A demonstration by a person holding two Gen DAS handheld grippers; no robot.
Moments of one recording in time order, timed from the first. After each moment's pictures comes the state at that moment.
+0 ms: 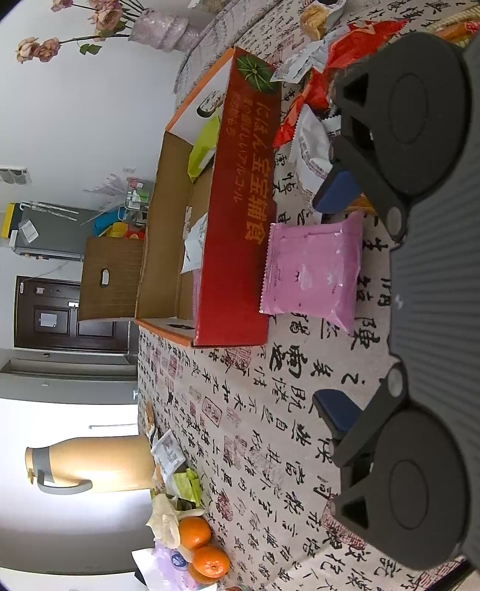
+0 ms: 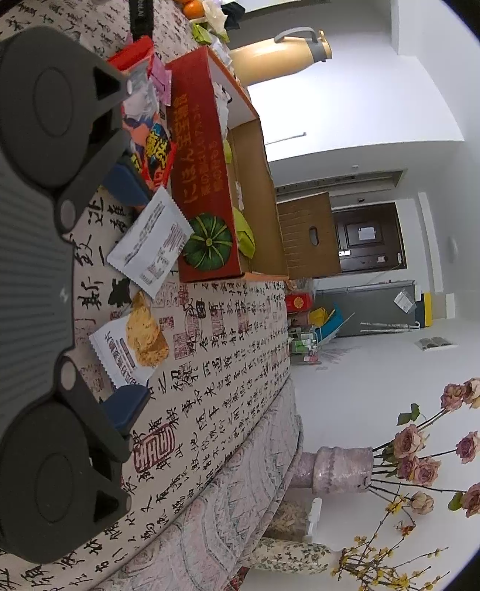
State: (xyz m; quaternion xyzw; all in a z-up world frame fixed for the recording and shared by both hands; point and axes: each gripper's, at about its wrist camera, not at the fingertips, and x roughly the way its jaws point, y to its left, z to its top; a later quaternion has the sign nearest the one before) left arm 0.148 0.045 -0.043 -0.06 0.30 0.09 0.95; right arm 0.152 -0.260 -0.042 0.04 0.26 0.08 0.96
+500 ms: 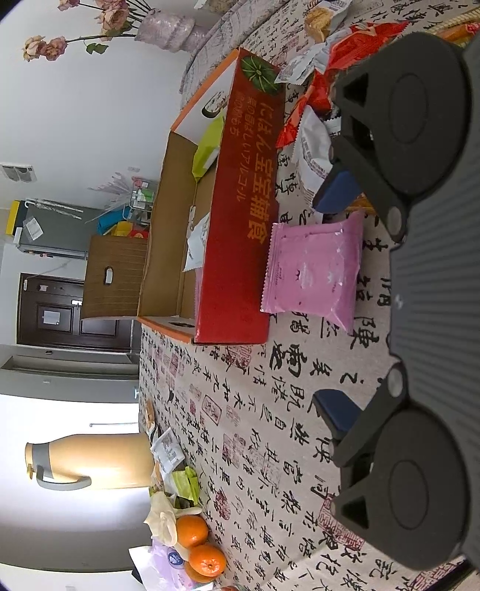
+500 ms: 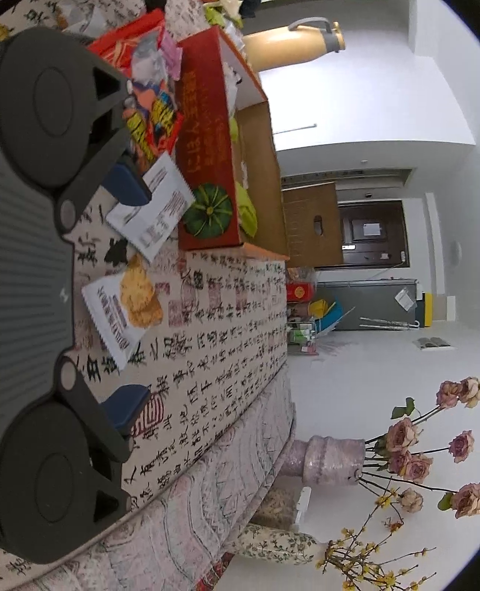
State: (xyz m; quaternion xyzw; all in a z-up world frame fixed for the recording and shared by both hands) left arm 0.146 0.046 -0.044 -0.07 0.30 0.09 0.95; right arm 0.162 -0.280 -0.041 0.01 0.27 0.06 0.96
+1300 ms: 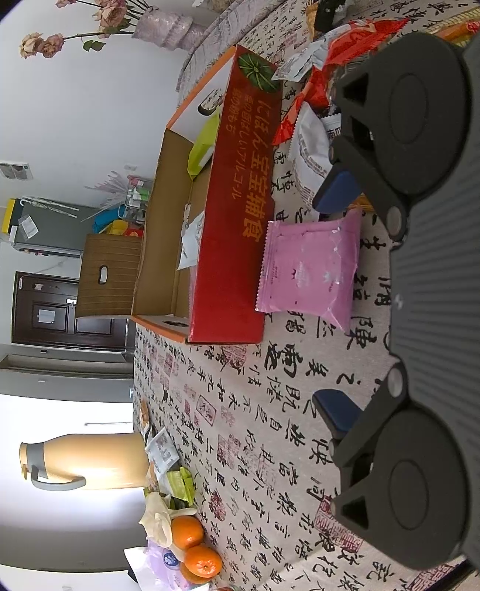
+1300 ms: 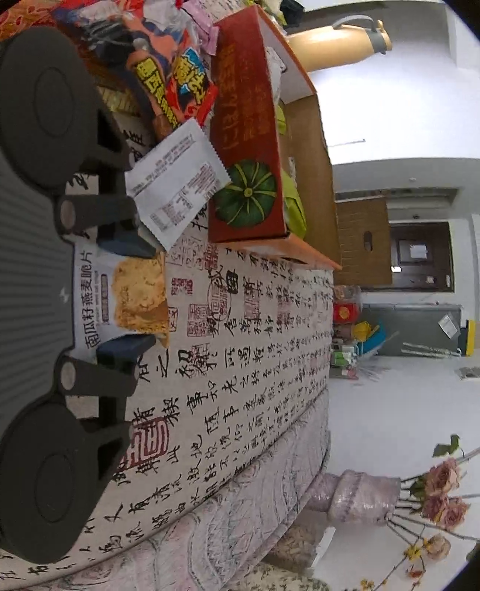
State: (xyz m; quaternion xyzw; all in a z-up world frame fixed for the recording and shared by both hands) left arm 0.148 0.047 -0.046 -0.07 0.31 0.09 0.95; right arm 0.213 -0.277 -0.061 -0.01 0.33 0.09 0.94
